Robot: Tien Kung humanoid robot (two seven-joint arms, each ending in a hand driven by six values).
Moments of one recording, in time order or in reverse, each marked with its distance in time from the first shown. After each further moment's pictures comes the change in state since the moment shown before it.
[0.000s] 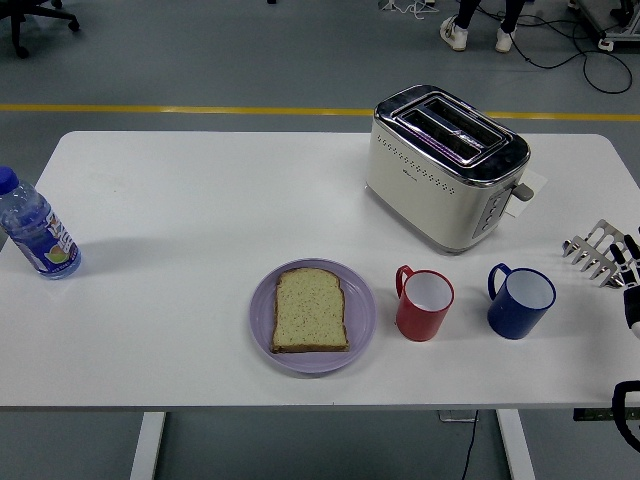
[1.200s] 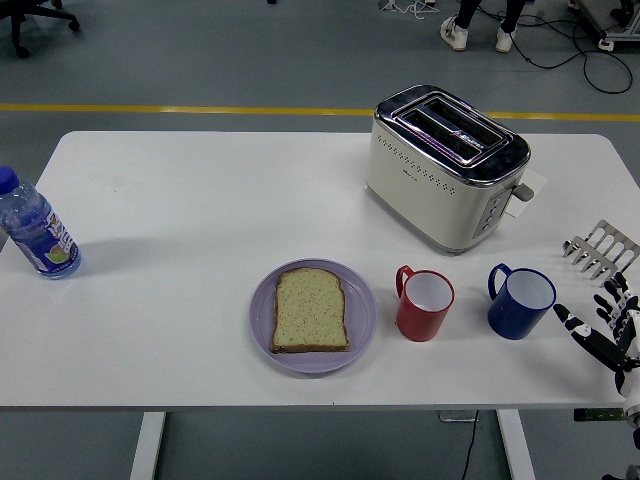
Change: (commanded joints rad) left arm 0.002 0.002 0.014 0.001 -0.001 0.000 0.000; right arm -0.128 -0.034 -0.185 -0.045 -0.679 -0.193 0.032
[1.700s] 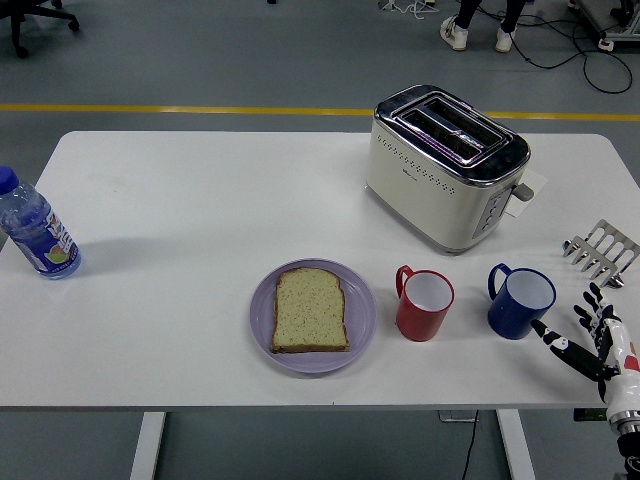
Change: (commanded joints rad) left arm 0.009 -0.001 0.016 0.000 -0.007 -0.001 0.000; right arm 0.005 0.011 -0.039 -0.030 -0.054 0.005 0.003
